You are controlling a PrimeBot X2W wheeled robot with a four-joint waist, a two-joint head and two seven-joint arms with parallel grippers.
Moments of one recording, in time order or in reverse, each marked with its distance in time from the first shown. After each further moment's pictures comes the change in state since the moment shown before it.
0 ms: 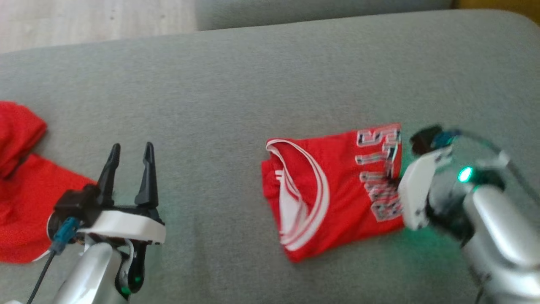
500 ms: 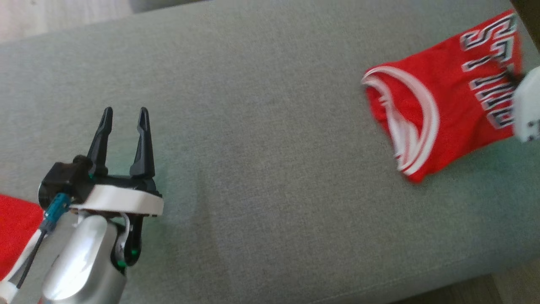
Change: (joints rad) left arm -0.084 0.006 0.012 -0.045 0.025 0.001 -0.007; right arm -0.308 -0.322 0.018 0.125 0.025 0.000 -0.126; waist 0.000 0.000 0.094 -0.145
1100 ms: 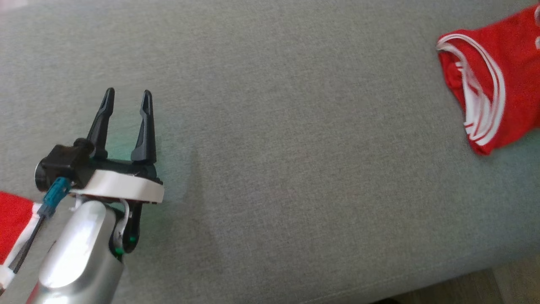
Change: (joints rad) left arm -0.059 0.023 -0.028 -0.026 0.019 -0.001 0.022; right arm -0.114 -0.043 -0.151 0.300 -0.123 0.000 -0.325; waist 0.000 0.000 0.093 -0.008
